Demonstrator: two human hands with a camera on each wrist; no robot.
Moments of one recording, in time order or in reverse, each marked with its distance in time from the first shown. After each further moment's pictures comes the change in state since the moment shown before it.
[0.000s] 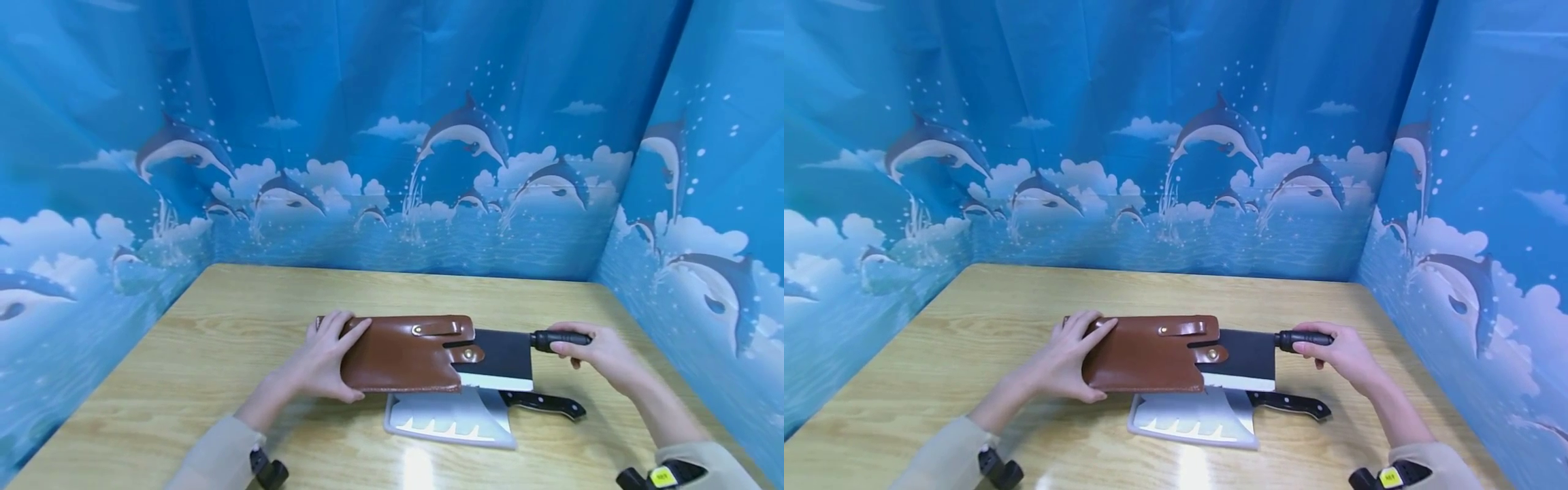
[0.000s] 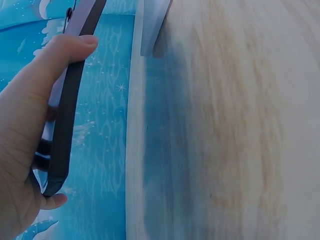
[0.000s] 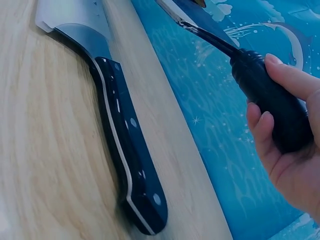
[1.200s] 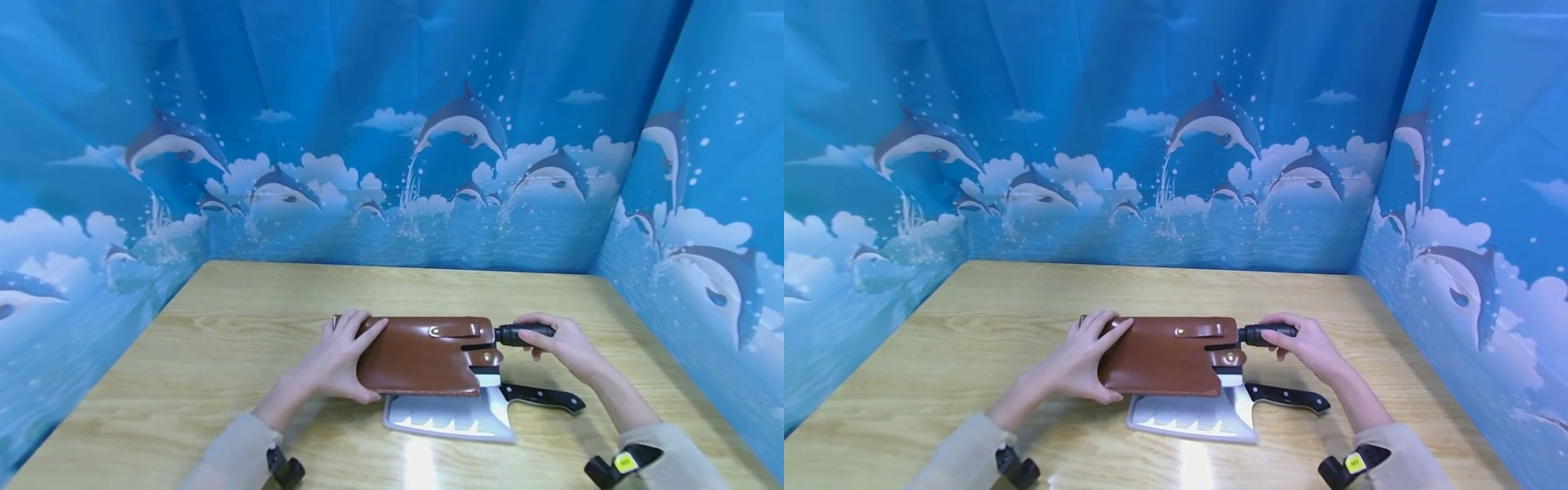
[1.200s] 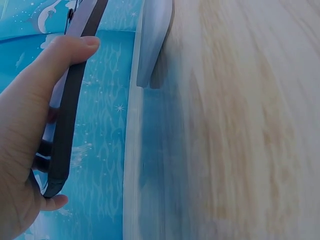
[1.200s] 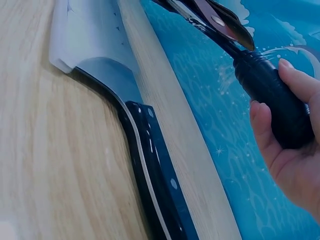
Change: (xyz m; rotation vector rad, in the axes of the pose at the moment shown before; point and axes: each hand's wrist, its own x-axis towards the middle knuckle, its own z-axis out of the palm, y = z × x) left_hand 0.015 0.014 0.015 0.006 0.005 0.056; right_hand 0.021 -0.013 0.037 0.084 -0.070 0.025
